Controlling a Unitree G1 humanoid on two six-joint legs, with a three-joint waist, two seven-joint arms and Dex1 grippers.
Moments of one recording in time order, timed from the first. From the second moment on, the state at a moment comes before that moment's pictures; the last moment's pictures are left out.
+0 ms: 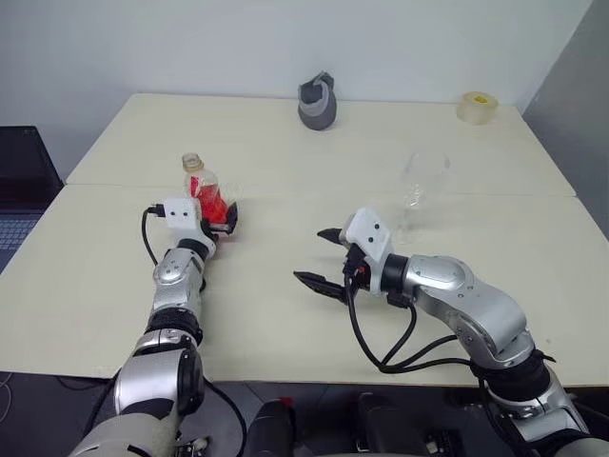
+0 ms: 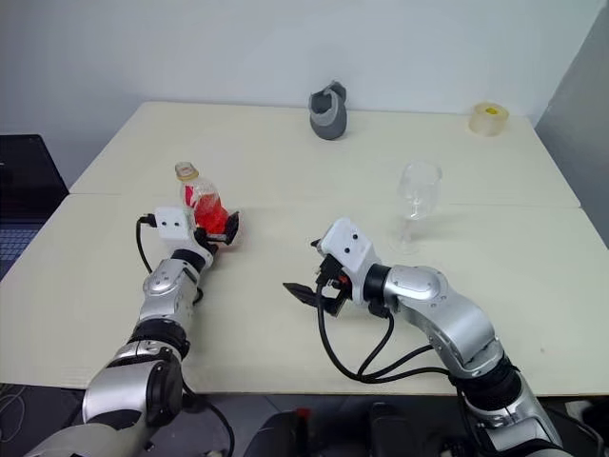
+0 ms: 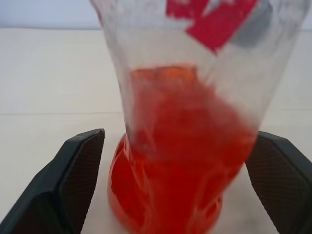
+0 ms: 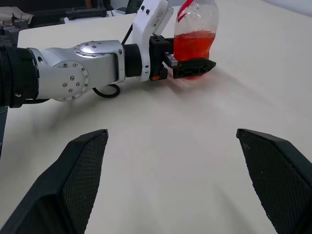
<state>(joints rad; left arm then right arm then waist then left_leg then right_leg) -0.69 0.37 0.27 0.99 -0.18 -0.35 -0.38 -0.48 -0.38 0.34 -0.51 0.39 0.81 0.53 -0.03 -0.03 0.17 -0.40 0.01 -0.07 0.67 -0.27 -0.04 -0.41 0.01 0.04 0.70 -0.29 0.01</state>
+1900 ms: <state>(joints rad) -0.44 0.56 -0.13 0.04 -0.33 0.16 -1.09 -0.44 -0.10 -0.06 0.27 0.09 0.03 0.09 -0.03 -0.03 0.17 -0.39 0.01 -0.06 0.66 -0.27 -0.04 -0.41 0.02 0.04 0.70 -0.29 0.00</state>
